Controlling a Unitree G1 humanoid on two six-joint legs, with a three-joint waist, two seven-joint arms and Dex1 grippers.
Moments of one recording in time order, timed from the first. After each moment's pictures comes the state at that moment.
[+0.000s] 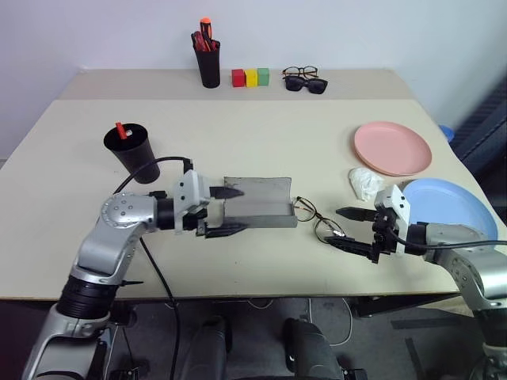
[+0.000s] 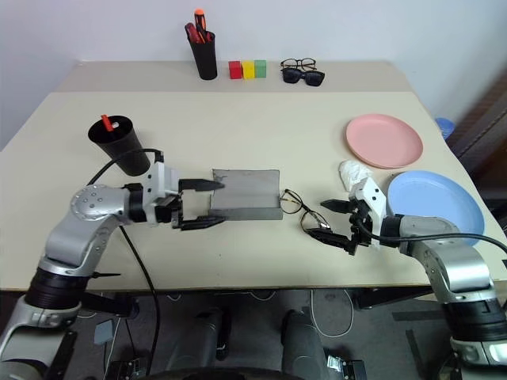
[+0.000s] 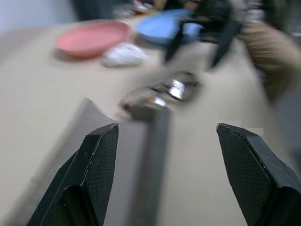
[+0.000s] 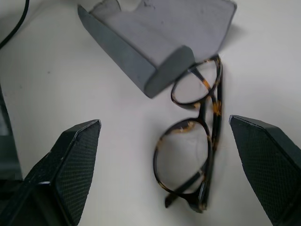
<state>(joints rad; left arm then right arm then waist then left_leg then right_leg) -0.39 0.64 -0.06 -0.17 -0.39 0.27 -1.24 -0.22 -0.81 -0.04 -0.06 0.50 0.52 1.08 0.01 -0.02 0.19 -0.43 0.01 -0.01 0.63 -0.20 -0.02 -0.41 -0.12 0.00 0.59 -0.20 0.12</state>
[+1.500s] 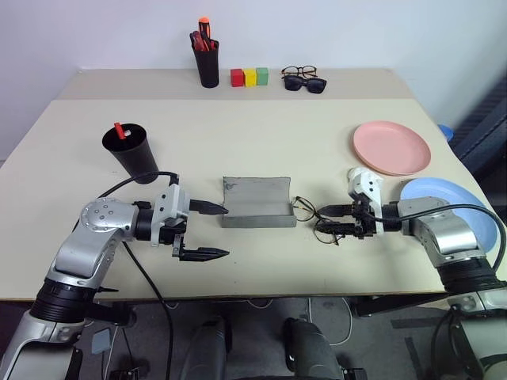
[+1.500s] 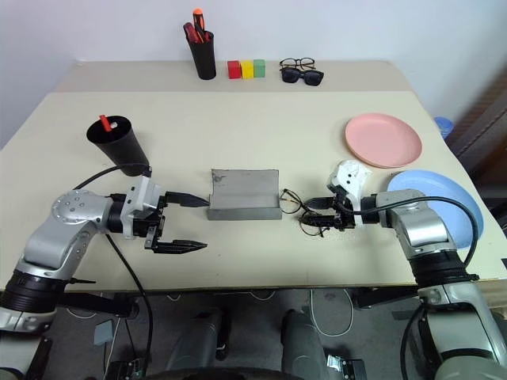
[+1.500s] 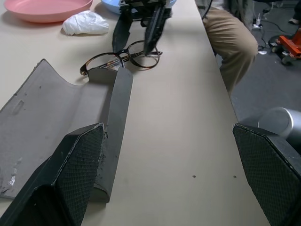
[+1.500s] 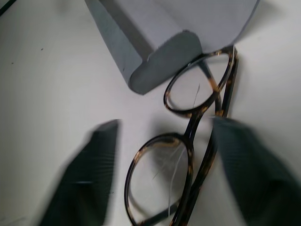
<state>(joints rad) -0.35 0.72 -0.07 -0.12 -0.42 0.25 -1.34 -0.51 -0.72 0.11 0.26 0.32 0.44 1.27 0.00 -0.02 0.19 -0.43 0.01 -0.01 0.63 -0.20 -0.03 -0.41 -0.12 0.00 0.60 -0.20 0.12</state>
